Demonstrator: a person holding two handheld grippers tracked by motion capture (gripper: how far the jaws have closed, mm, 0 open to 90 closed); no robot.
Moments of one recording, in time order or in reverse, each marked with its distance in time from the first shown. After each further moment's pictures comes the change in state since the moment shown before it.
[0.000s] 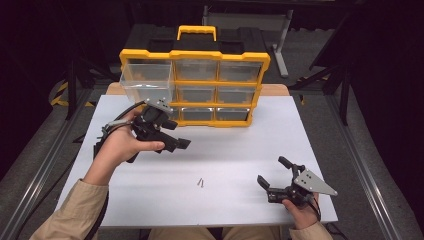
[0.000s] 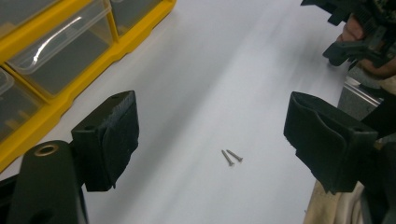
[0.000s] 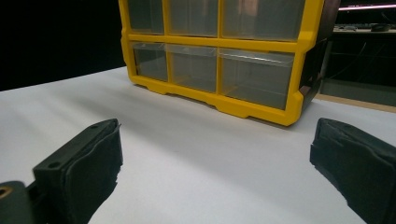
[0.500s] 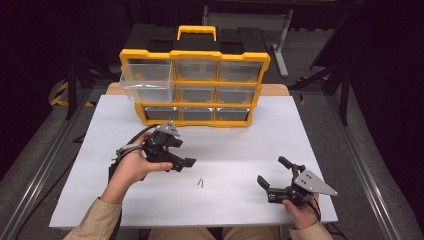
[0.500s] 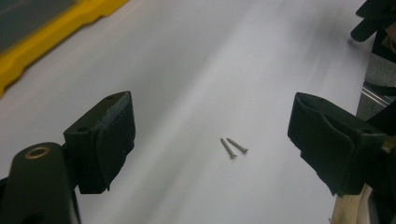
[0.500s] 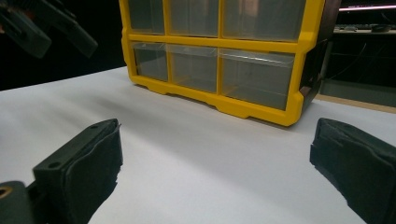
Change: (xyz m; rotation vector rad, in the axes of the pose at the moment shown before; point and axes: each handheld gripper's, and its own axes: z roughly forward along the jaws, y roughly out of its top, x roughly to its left) left arm -0.006 -0.044 0.052 0.002 -0.017 -0.023; right arm 0.000 0.000 0.000 0.000 0.000 -0.003
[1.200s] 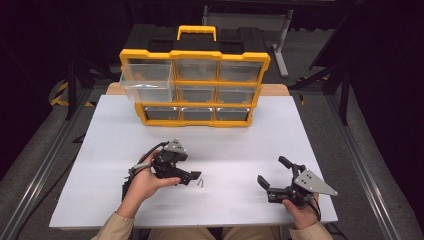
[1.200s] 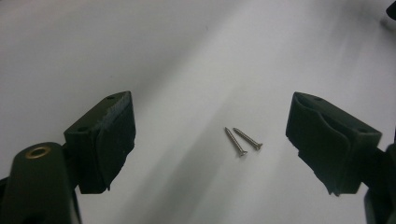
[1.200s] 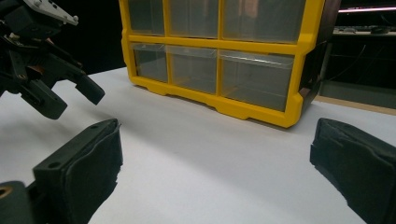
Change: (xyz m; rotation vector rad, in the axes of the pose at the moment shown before) left arm -0.004 -0.037 0.049 -0.025 0.011 -0.034; right arm 0.000 0.001 0.000 -0.004 -0.002 -0.006
